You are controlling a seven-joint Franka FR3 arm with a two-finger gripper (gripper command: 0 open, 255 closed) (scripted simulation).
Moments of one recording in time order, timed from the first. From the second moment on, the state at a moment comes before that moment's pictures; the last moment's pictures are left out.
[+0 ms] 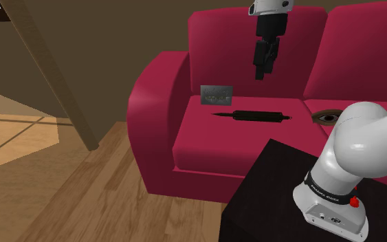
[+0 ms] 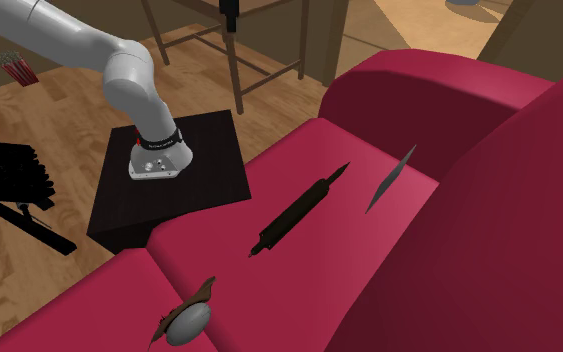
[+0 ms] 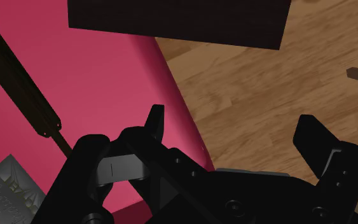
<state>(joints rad) 0.02 -0.78 -0.07 -2.33 0.07 1.45 -0.09</state>
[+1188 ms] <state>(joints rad) -0.04 -0.65 -0.36 -2.61 -0.17 1.91 -0.51</state>
